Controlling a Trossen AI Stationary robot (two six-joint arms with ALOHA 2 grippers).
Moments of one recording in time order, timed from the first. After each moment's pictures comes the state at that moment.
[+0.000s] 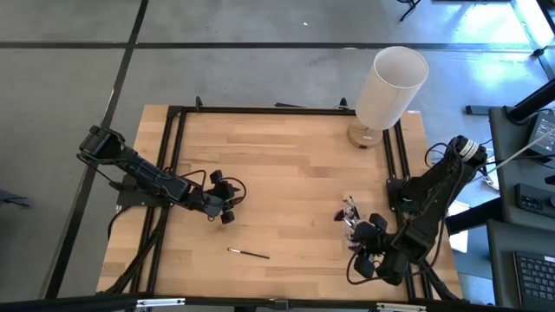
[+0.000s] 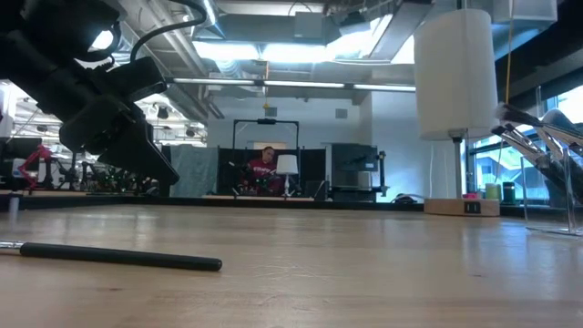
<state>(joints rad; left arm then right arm) -0.38 1.33 0.37 0.14 -0.63 -0.46 0.97 1.39 0.96 -0.79 0.52 1.40</state>
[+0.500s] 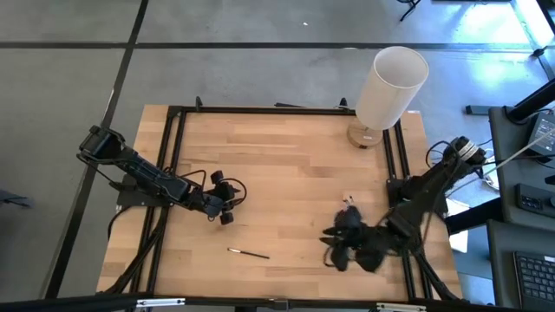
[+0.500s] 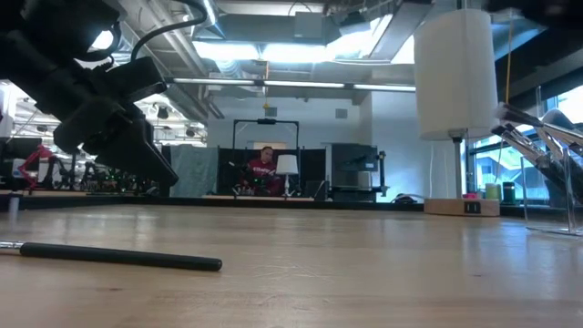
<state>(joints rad) -0.38 1.33 0.37 0.14 -0.61 -0.43 0.79 1.41 1.07 -0.56 0.68 1.19</state>
